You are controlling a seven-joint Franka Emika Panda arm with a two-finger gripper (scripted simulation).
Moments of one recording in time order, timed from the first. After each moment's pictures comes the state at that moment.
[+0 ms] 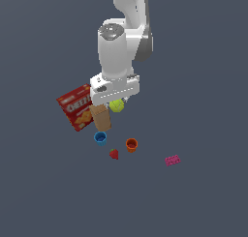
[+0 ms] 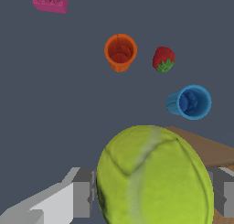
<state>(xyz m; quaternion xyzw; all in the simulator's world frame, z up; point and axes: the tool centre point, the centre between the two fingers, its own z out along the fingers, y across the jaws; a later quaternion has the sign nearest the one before) -0.079 -0.033 0.196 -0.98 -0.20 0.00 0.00</state>
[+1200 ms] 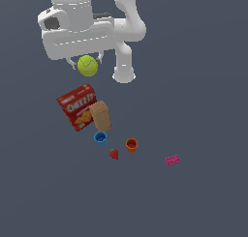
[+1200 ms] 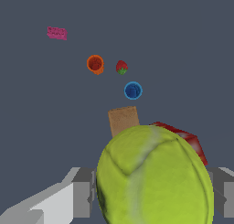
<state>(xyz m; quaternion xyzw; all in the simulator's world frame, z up) -0.090 -0.123 0.380 -0.98 -0.20 0.00 0.00</state>
